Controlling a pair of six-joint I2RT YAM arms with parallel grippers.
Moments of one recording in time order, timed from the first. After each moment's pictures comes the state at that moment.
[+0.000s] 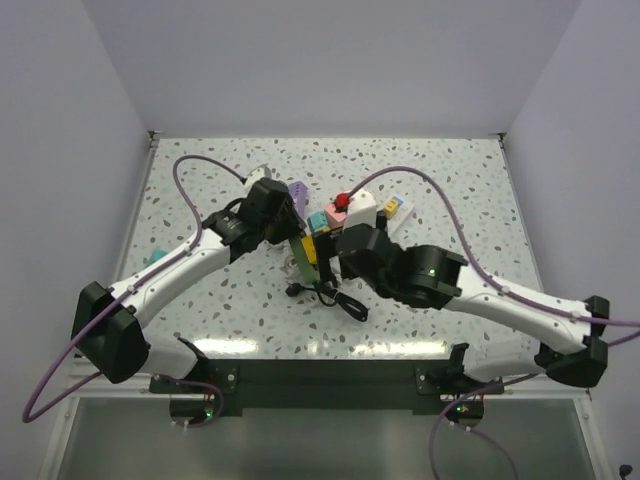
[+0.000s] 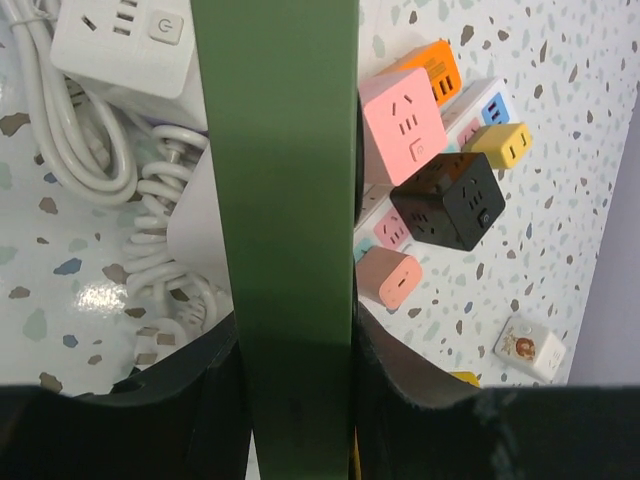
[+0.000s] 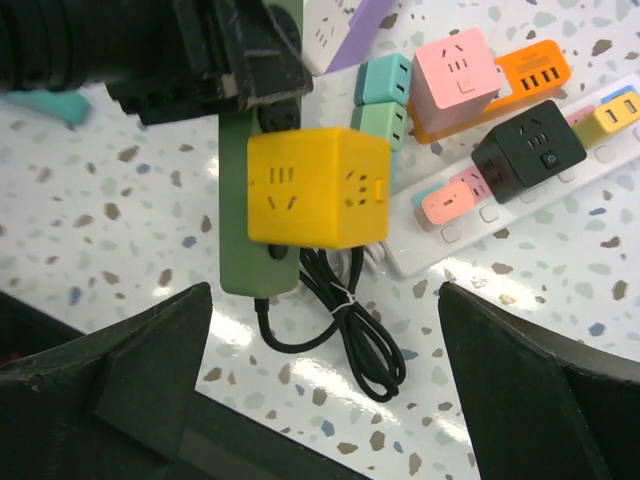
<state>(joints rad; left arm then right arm) -0.65 1.38 1.14 -0.51 -0.23 -1.01 1.24 1.31 1.36 -0.77 0.68 0.53</state>
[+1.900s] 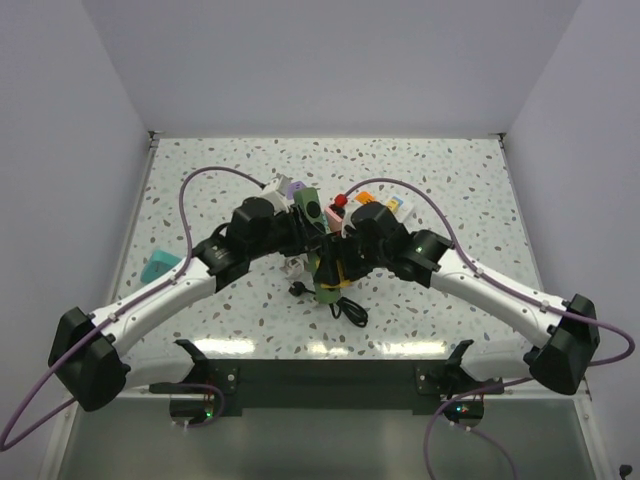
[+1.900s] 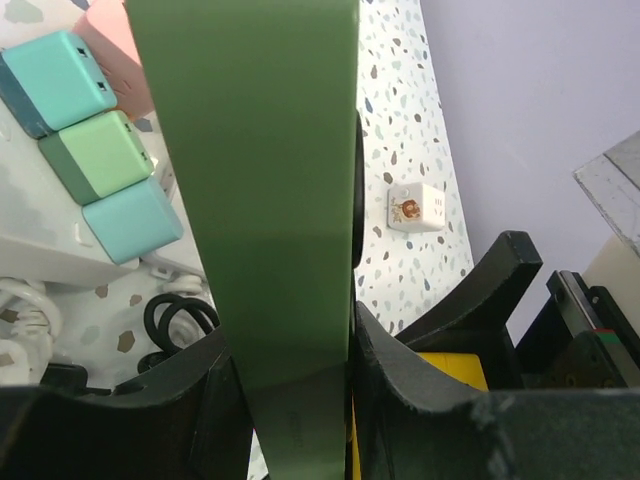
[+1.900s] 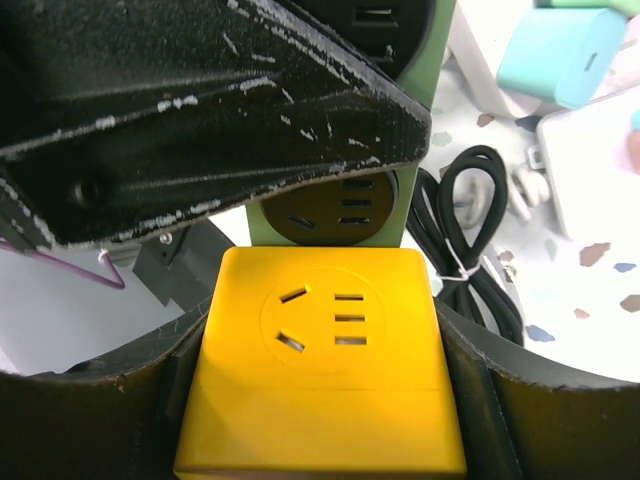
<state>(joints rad) -0.69 1.20 0.88 -0.11 0.12 -0.82 0.87 1.29 1.11 -0.56 -0.17 0.54</state>
